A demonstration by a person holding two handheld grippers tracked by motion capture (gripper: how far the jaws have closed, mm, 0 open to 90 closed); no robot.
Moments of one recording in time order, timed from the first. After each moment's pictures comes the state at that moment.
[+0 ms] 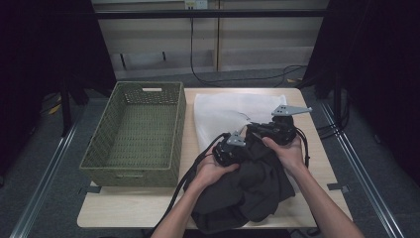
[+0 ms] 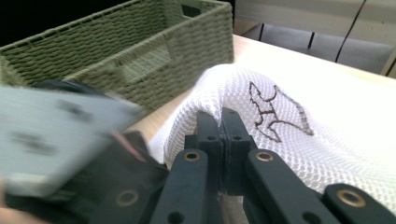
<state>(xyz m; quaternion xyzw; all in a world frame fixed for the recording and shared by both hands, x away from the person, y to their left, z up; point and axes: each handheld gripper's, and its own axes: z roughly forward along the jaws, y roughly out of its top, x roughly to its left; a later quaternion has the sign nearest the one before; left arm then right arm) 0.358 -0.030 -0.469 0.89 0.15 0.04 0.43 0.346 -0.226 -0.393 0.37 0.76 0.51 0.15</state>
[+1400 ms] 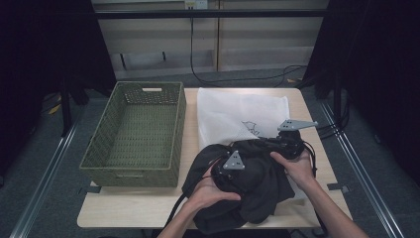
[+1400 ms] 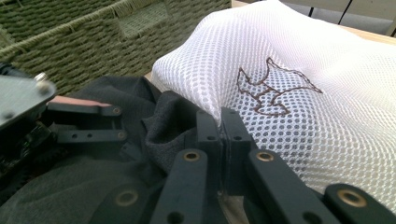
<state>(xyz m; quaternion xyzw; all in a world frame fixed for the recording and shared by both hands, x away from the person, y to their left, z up) 0.298 -0.021 -0.487 0.89 0.10 0.04 0.44 0.319 -0.245 -0.418 0.39 0.77 0.48 0.14</state>
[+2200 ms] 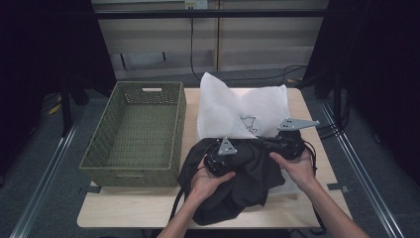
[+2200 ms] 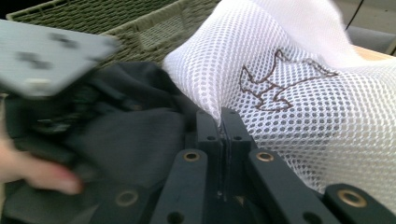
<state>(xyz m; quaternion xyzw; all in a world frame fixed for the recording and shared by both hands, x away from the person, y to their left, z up) 0.330 -0.007 -0.474 0.87 0.22 0.08 0.43 0.306 -0.234 -0.397 0.37 0.78 0.48 0.15</state>
